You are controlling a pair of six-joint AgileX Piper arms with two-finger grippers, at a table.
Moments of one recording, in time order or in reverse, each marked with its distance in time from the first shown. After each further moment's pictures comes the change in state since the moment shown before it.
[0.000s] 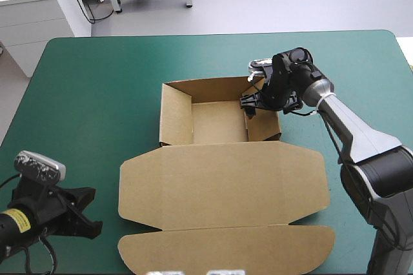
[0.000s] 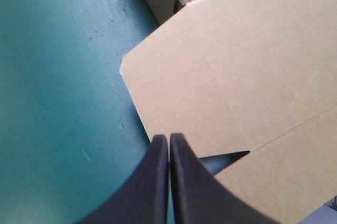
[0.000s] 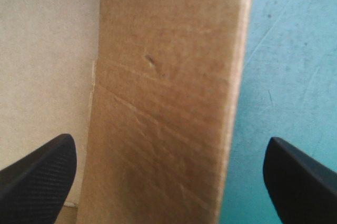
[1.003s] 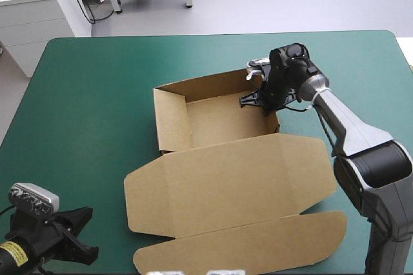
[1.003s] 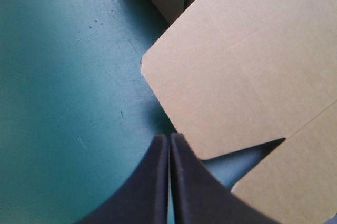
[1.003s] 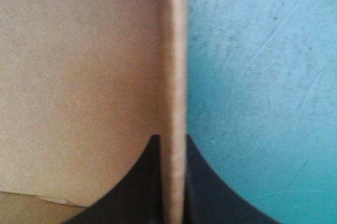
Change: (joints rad) left arm 0.000 -0.208 0.180 0.000 -0.053 0.001; right arm -0.020 0.059 -0.094 -0.009 0.084 -0.031
